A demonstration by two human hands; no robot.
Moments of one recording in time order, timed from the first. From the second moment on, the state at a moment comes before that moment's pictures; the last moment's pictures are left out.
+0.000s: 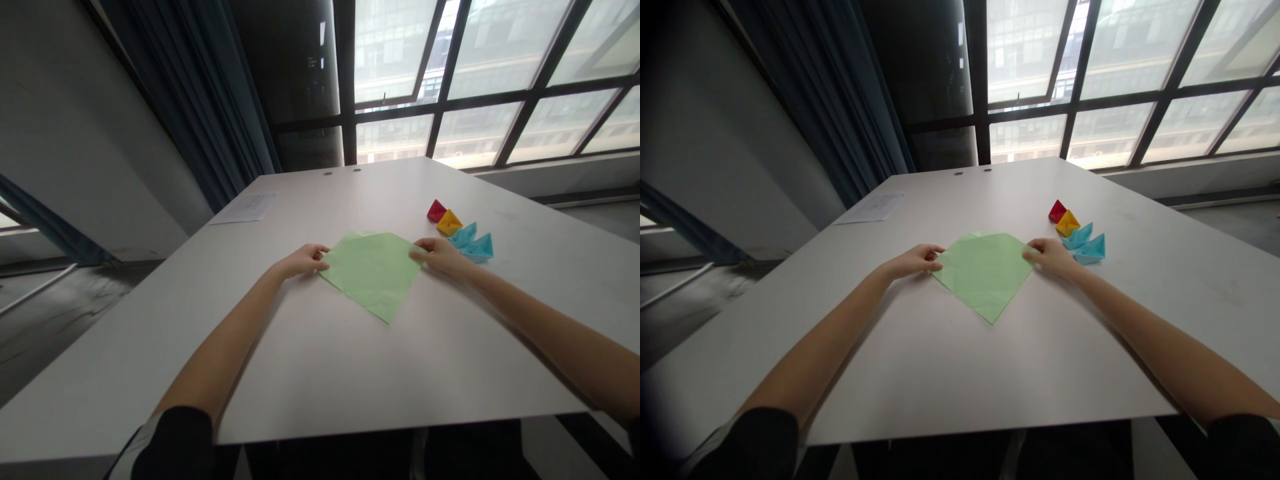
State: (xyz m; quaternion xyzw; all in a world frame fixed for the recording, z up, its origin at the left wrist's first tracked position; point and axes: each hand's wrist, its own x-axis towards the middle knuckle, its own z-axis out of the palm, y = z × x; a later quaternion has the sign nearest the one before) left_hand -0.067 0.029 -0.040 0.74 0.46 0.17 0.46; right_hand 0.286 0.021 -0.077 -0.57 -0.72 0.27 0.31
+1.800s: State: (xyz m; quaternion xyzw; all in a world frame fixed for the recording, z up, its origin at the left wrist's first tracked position) left_hand -0.009 -0.005 -0.042 0.89 0.46 0.09 -0.01; right_hand 0.246 -0.004 -0.065 -0.42 -0.89 0.01 0.18
